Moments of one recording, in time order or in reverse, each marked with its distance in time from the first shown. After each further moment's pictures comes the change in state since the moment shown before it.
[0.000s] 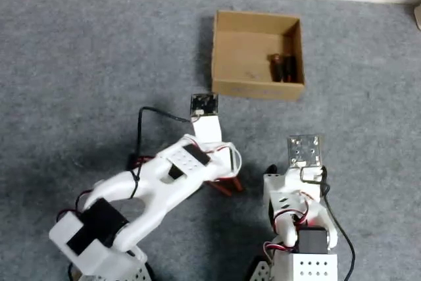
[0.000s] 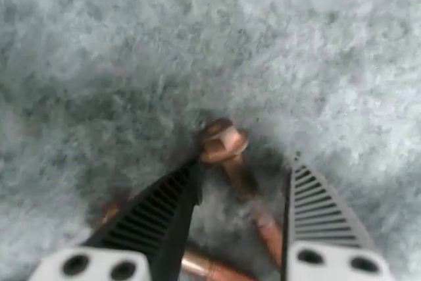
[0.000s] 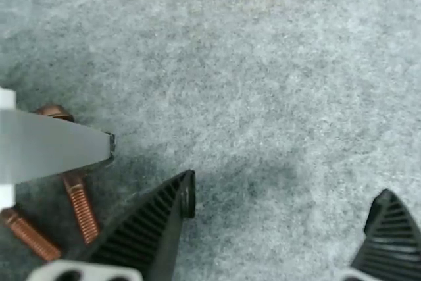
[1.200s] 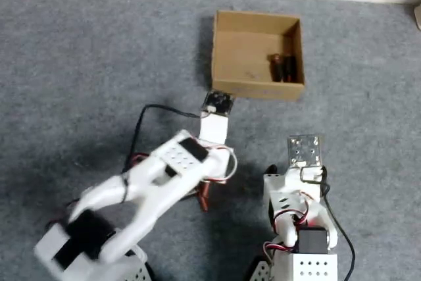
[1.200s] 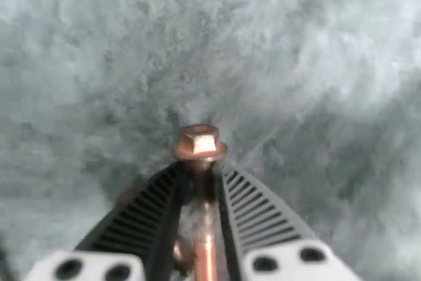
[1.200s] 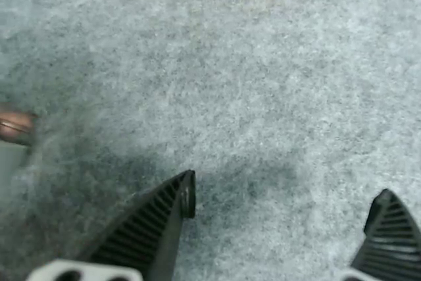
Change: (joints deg) left arm -1.0 -12.7 -0.3 14.7 -21.9; right arm 0.0 0.0 0.0 0.0 0.0
